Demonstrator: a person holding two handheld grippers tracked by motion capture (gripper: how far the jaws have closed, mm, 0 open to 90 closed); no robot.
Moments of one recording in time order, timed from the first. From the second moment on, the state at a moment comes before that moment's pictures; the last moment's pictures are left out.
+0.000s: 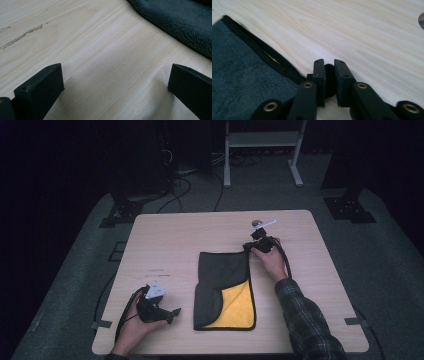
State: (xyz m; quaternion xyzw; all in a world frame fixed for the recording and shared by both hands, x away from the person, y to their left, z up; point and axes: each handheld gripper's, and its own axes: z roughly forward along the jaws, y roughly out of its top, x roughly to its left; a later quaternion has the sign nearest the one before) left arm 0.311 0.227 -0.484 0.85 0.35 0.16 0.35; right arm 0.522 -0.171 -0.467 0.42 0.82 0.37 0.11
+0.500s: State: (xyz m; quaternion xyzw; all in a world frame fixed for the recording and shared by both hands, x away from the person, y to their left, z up) left arm 0.311 0.227 -0.484 0.85 0.35 0.16 0.35; right arm 0.493 -0.191 -0.424 0.41 0.79 0.43 0.14
